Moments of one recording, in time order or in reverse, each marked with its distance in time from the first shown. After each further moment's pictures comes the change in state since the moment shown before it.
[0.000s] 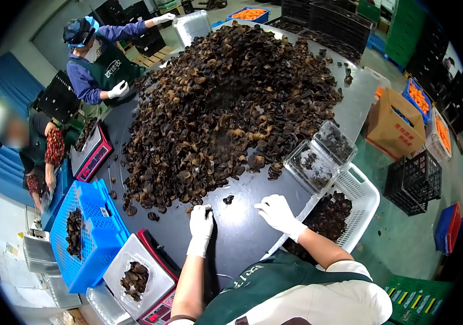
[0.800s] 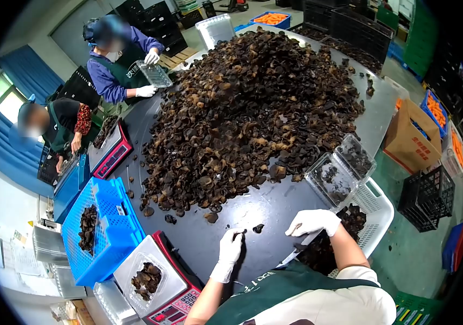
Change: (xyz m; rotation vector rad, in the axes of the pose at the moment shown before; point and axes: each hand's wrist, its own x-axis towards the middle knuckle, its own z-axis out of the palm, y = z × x) left_hand -0.056 0.037 0.006 -0.582 -0.030 -0.196; right_hand 0.033 0.040 -0.063 0.788 -1.021 0.316
